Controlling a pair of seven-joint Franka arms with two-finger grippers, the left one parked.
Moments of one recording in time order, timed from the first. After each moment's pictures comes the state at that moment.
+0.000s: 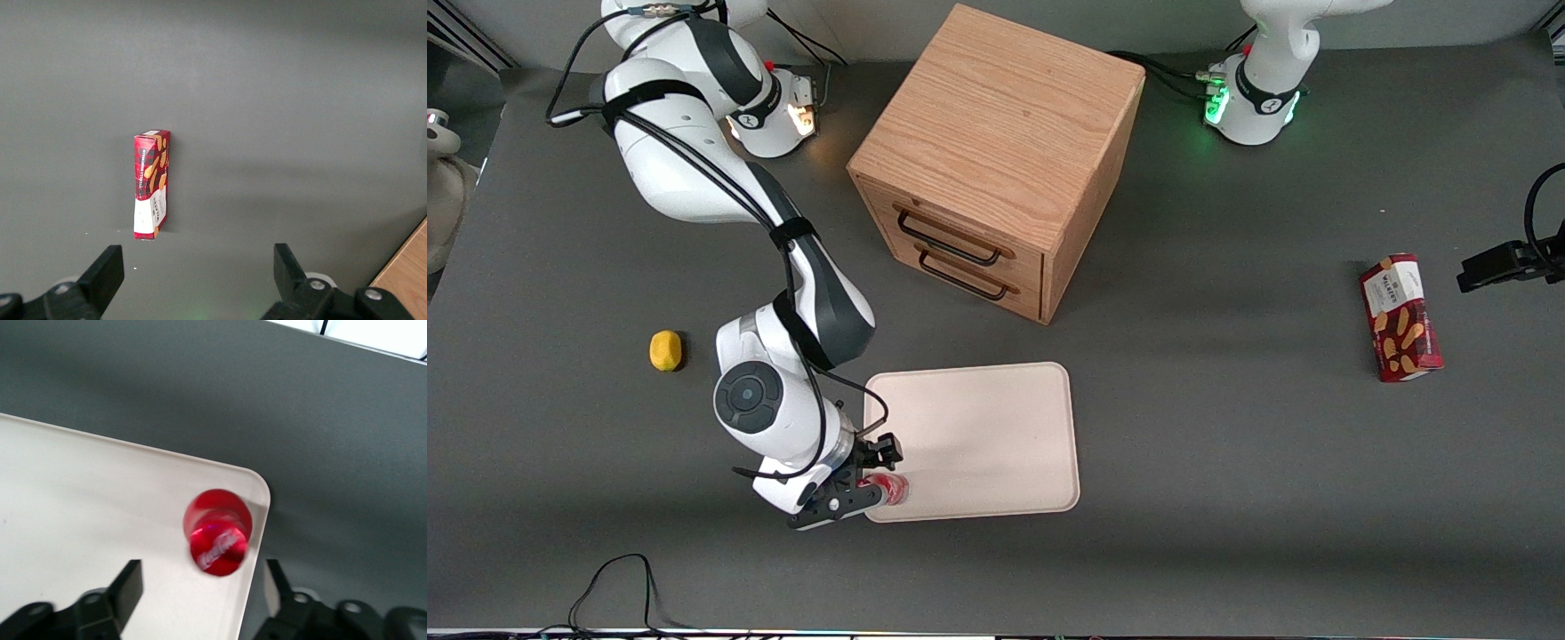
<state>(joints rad) 0.29 0.97 0.15 -0.92 -0.12 2.02 0.15</state>
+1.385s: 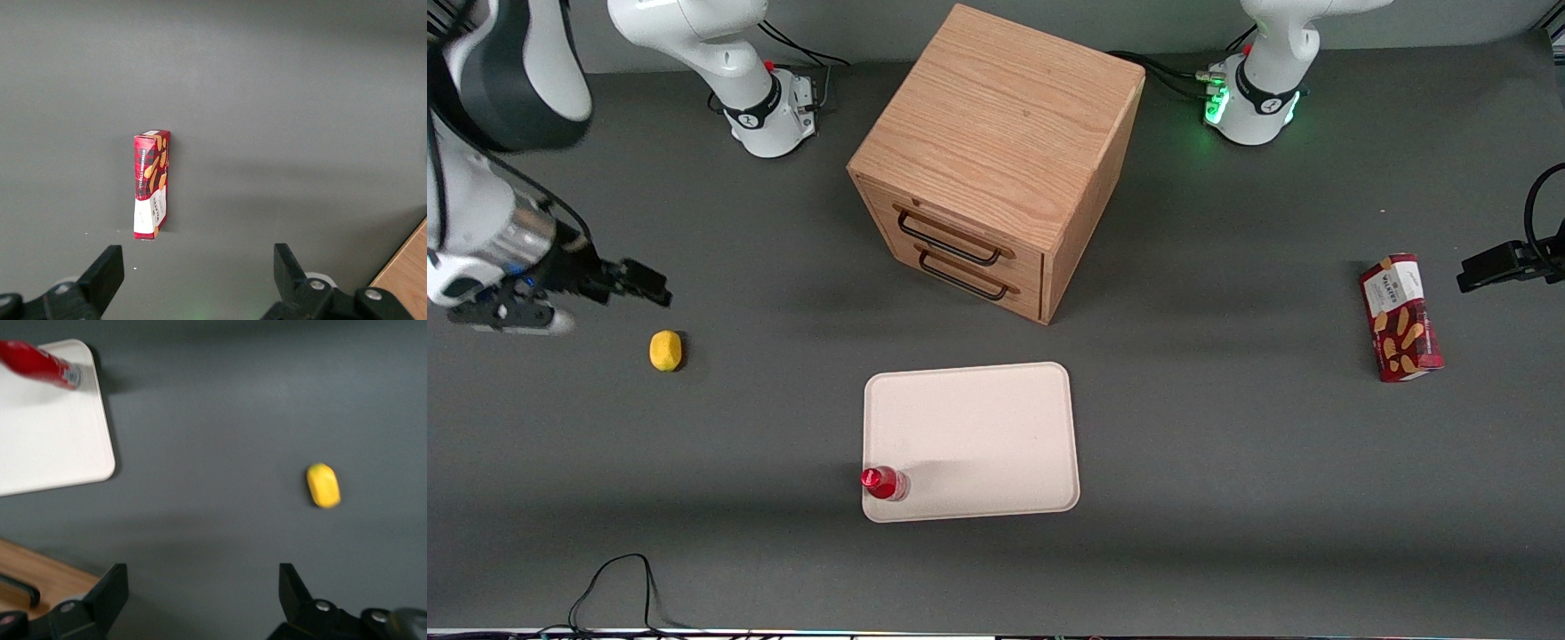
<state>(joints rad) 0.21 -0.07 -0.18 -1.87 0.03 1.78 0.14</state>
